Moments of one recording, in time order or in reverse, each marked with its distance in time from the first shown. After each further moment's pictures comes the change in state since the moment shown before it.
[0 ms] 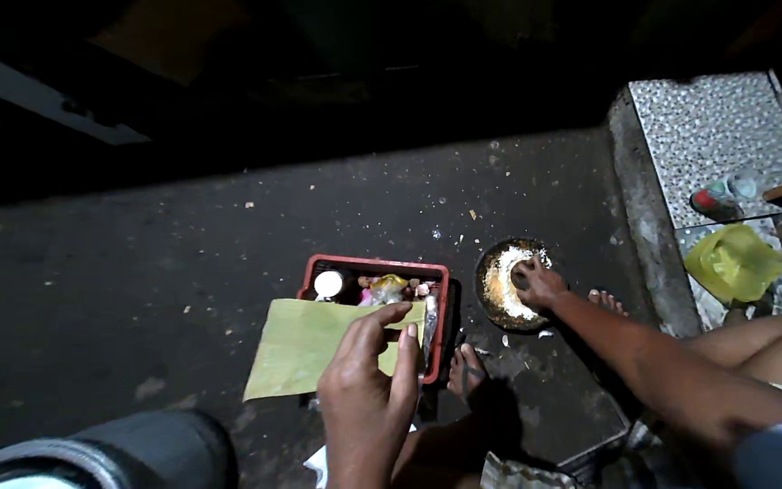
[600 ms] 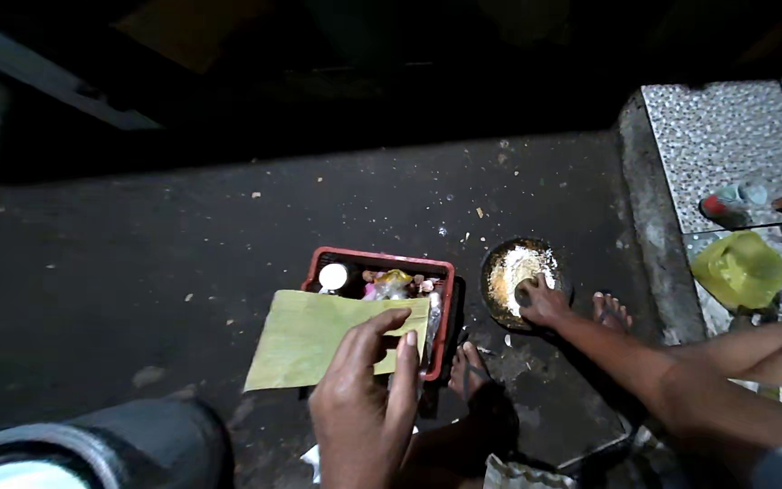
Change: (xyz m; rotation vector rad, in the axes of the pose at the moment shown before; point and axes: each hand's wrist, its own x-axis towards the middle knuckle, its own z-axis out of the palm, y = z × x) left_hand -0.012 -0.002 -0.011 -0.040 0.010 -0.030; right_hand -0.028 -0.006 0.023 0.036 -0.039 0.050
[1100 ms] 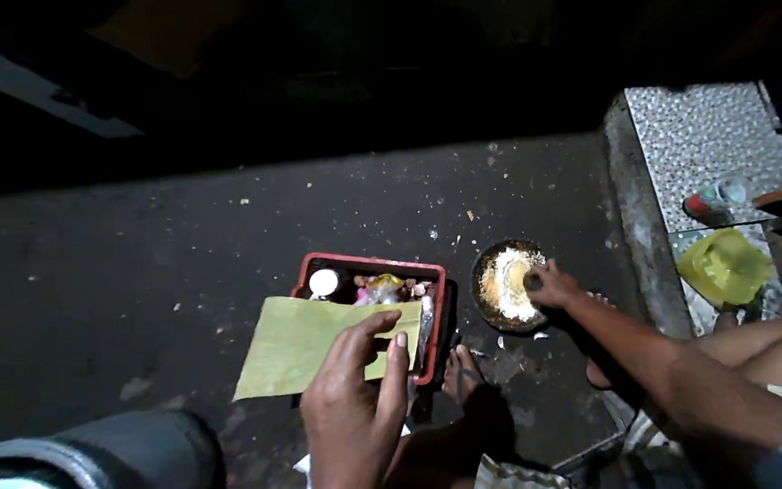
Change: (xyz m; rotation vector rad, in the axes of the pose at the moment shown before) left_hand 0.001 0.000 0.003 0.021 -0.008 0.015; right_hand 0.012 0.037 -0.034 0.048 0.034 0.011
